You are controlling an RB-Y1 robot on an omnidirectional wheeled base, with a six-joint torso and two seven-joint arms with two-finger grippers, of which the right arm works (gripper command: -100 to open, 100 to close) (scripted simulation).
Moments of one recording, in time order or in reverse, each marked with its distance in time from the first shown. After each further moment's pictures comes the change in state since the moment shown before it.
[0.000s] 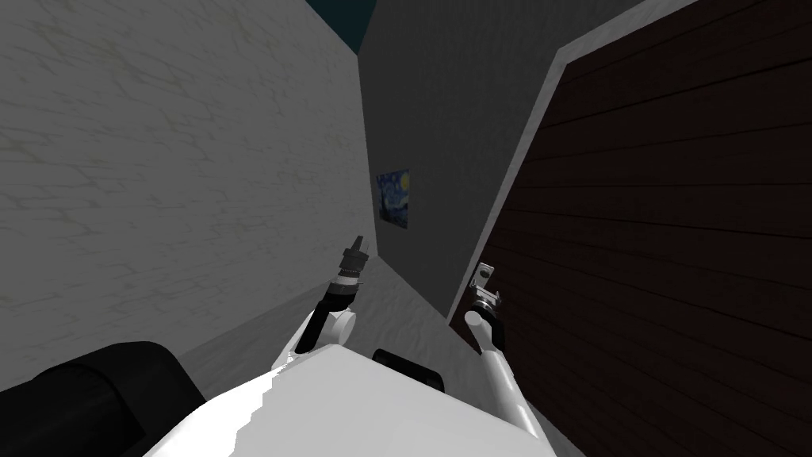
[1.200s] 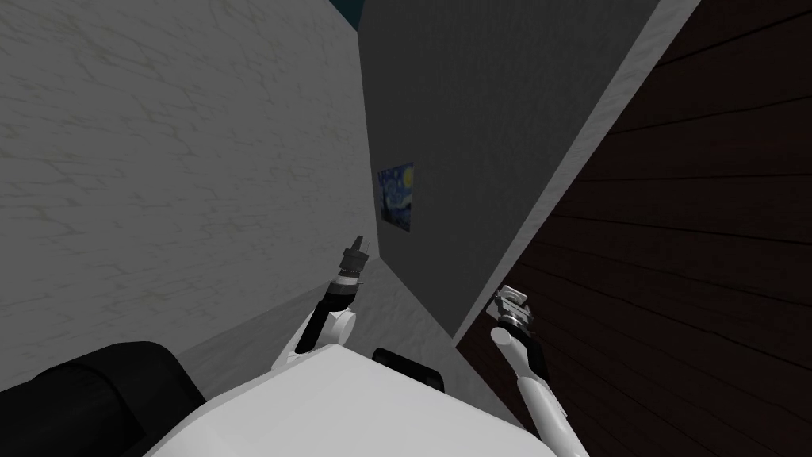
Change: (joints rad) arm 0.085 -0.179 -0.016 0.000 -0.031 0.036 -0.161
